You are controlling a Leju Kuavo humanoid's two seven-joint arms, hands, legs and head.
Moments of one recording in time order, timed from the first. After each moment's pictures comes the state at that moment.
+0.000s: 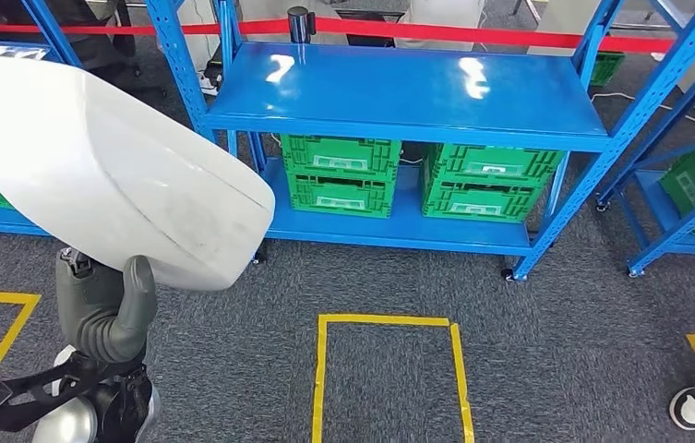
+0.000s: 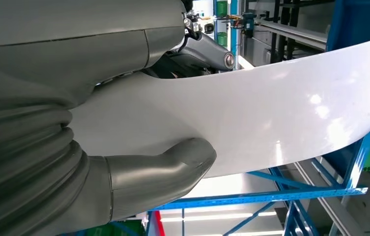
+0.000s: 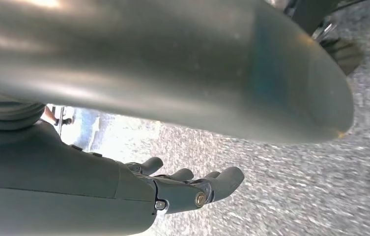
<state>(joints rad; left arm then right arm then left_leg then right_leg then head) -0.11 0.00 -0.35 -1.81 -0.05 0.02 -0.60 -0.05 0.11 -0.83 -0.17 0.66 0.07 0.17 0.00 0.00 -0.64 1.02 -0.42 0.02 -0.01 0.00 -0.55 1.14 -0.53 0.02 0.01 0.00</state>
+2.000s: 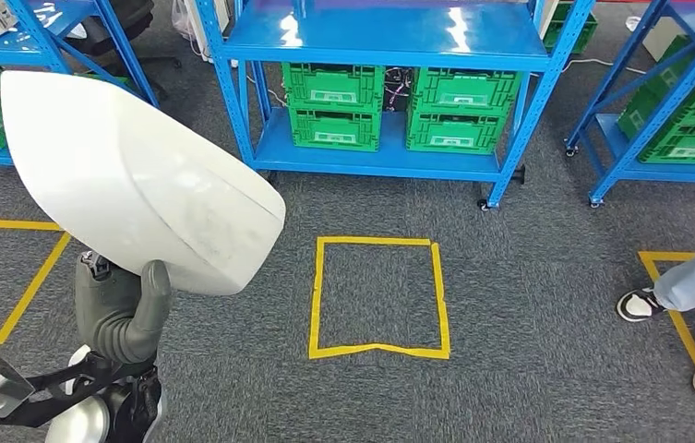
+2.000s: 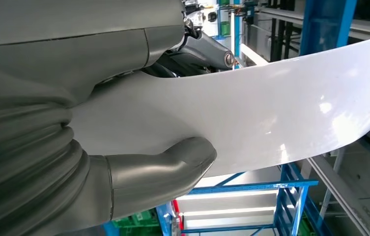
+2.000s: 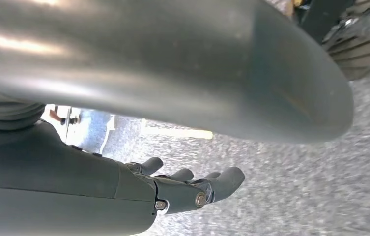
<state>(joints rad) -0.10 -0.02 -0.35 -1.76 -0.06 -0.01 -0.62 -0.04 0.12 -0.86 -0.17 0.66 0.08 0.15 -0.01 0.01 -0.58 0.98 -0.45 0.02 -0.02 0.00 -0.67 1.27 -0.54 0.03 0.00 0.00</state>
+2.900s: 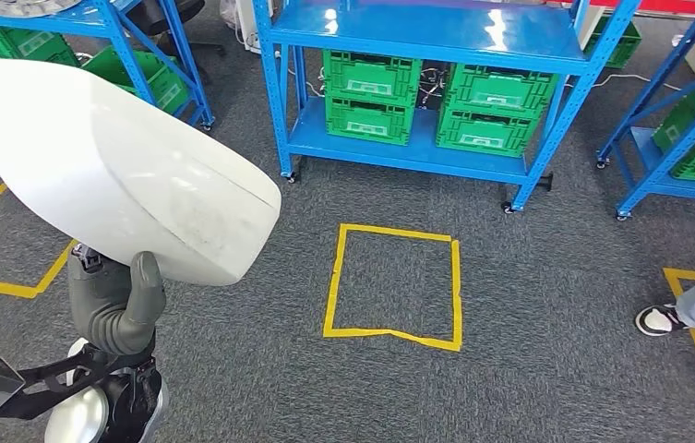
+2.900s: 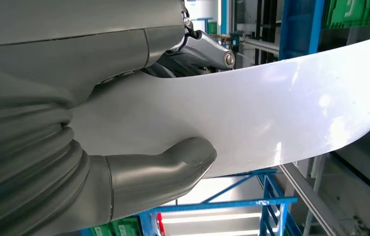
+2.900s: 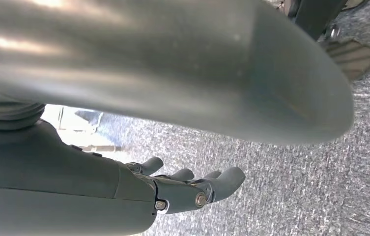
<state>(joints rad) -0.13 -0.02 -0.34 -1.74 -0.02 -0.01 -0.65 -0.03 0.11 -0.86 -0.17 0.69 0.09 0.12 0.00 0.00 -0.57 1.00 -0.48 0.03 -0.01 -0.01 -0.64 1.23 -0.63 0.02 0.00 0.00</state>
